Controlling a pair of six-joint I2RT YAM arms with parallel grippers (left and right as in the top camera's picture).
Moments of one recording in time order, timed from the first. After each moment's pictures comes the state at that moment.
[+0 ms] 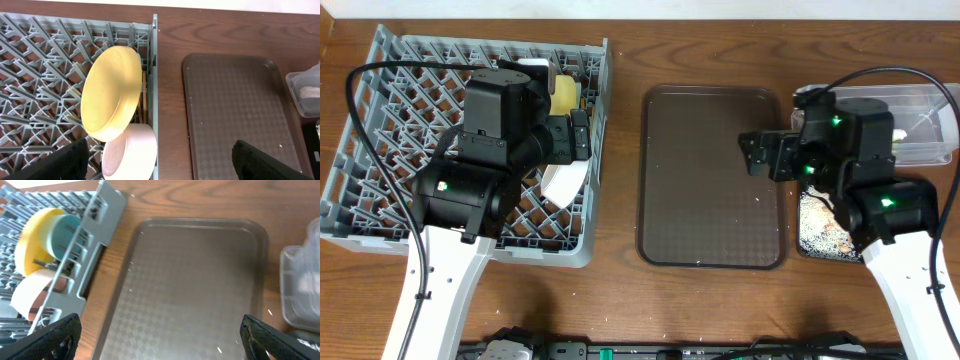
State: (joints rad) left arm -0.24 1.24 1.41 -0.92 0.03 -0.21; right arm 0.18 1.19 1.09 -0.61 -0.27 0.24
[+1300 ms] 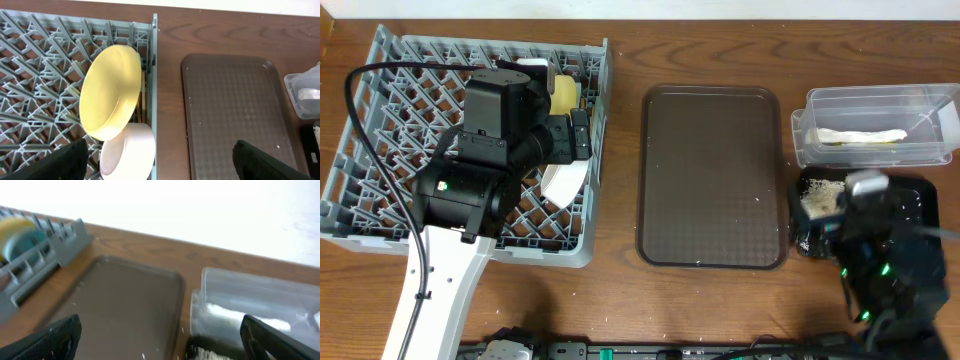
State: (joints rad) left arm -0.24 1.24 1.41 -0.92 0.03 -0.22; right arm 0.13 0.42 0.61 -0.49 -0.07 -0.06
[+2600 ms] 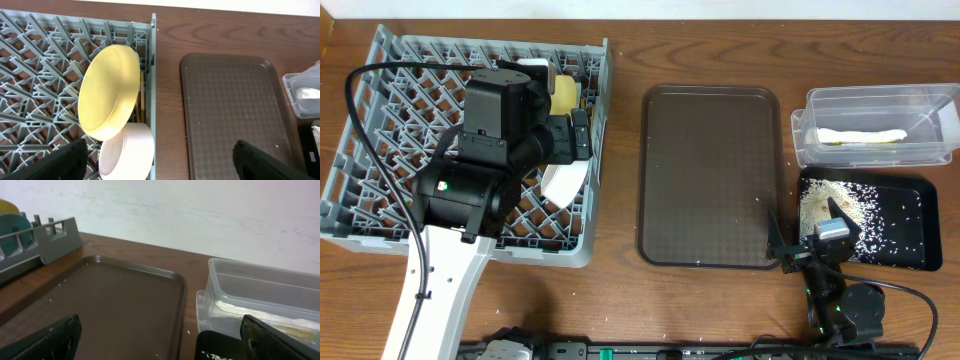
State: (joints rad) left arm -0.24 1.24 1.41 -0.92 0.04 -0.22; right arm 0.13 0.01 0.01 -0.07 -0.06 -0.07
